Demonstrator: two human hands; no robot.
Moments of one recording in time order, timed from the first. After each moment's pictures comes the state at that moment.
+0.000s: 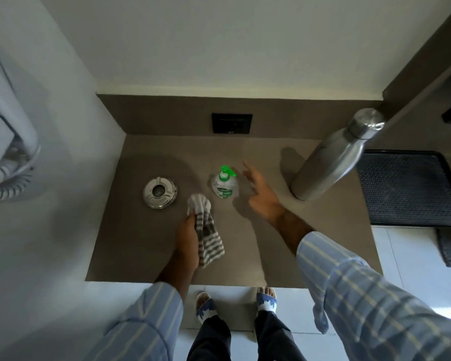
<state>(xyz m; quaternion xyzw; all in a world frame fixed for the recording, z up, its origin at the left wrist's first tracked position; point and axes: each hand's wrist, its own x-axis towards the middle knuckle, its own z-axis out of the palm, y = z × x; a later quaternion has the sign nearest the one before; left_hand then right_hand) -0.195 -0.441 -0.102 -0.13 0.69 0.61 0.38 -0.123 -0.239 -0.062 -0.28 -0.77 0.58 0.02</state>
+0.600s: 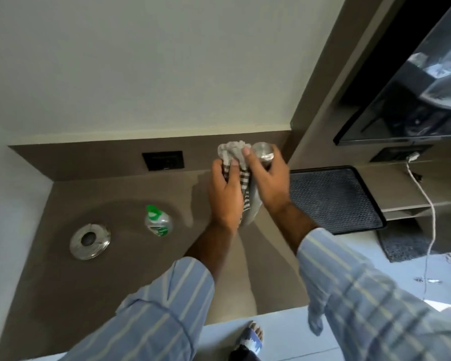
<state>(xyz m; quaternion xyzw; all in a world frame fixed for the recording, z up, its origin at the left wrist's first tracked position) -0.108 -0.200 0.051 0.18 0.71 0.64 0.23 -0.049 -0.113 0.052 -0.38 -0.69 0.50 0.36</state>
